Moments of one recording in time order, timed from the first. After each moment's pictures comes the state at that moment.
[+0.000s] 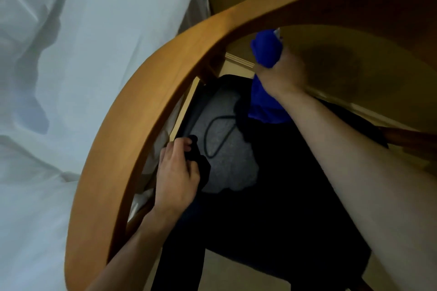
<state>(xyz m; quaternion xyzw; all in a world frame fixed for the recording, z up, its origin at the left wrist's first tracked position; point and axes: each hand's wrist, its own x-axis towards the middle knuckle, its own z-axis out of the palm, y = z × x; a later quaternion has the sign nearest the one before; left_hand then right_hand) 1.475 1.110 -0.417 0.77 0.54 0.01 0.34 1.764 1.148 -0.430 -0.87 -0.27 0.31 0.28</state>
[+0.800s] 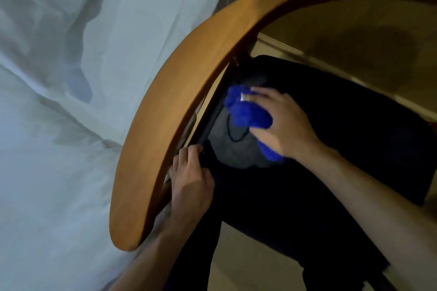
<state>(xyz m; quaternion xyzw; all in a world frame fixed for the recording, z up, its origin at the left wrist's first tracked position) 1.436 1.071 -0.399 0.74 0.60 -0.04 0.30 1.671 1.079 -0.417 -0.73 -0.56 0.36 0.18</state>
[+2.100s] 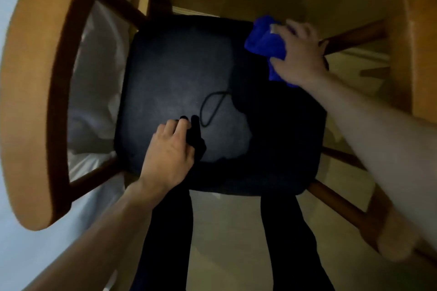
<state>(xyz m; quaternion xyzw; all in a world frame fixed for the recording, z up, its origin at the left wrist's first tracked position) 1.500 1.010 -0.379 0.89 0.34 -0.15 0.27 1.822 0.937 -0.423 -0.89 -0.37 0.25 0.04</state>
